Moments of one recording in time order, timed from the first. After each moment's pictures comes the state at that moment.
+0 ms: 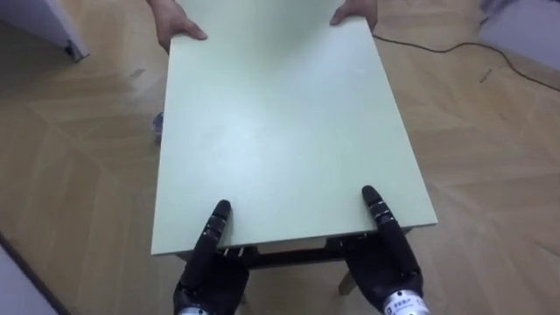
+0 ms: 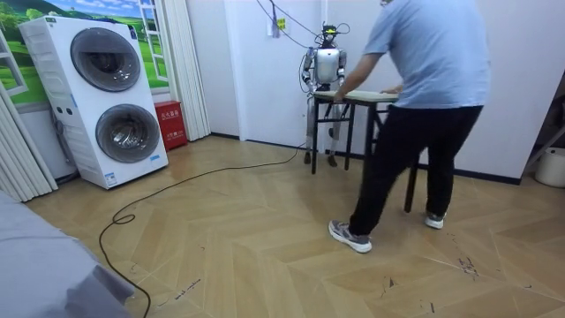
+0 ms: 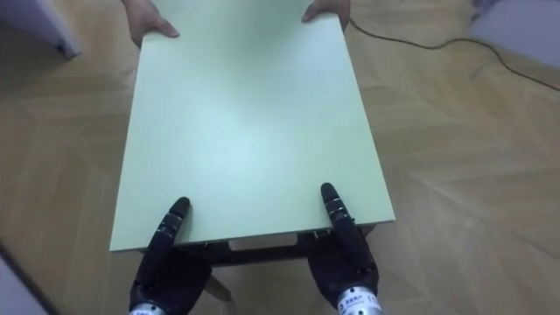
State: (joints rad) left arm 0.40 0.17 -0.38 0.04 -1.35 -0.13 -0.02; right arm 0.30 -0.22 0.34 0.10 1.45 -0.13 0.10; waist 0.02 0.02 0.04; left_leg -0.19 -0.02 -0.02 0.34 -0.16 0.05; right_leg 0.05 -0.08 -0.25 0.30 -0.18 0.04
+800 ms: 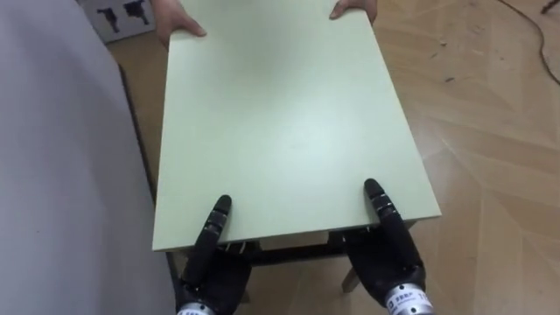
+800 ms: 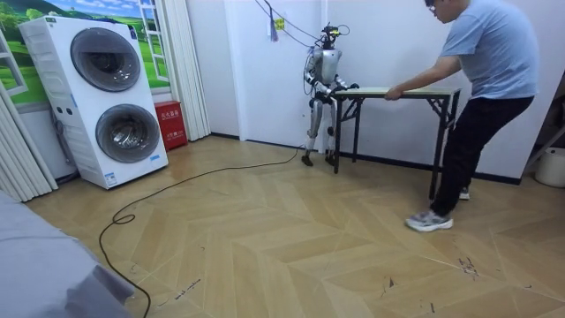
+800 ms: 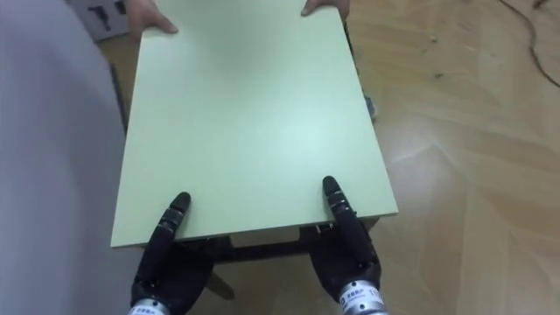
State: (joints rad) left arm 0.39 0.19 -0.39 0.01 -1.36 -0.14 0.02; right arm 0.30 -0.22 0.33 0.06 1.43 -0.13 0.06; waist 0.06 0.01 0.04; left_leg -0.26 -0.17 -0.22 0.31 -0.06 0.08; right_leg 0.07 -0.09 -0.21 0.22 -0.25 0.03
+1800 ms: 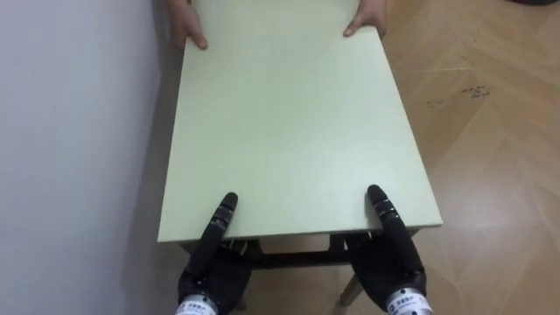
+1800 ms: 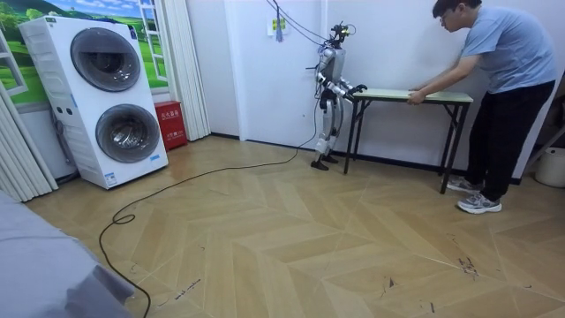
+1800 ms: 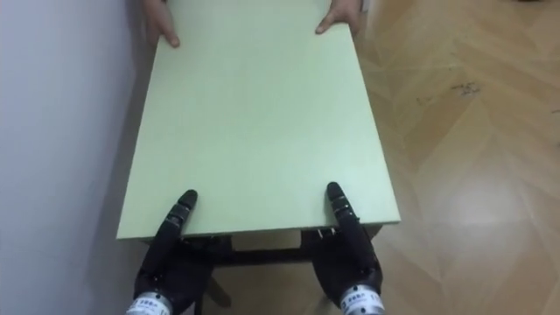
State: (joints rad) left arm 0.36 0.19 -0.40 0.02 -1.36 -0.11 0.08; right arm 0.33 -0.22 0.34 0.07 1.46 -0.14 0.04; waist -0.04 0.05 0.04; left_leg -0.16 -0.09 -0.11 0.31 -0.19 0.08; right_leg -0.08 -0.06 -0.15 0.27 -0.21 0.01
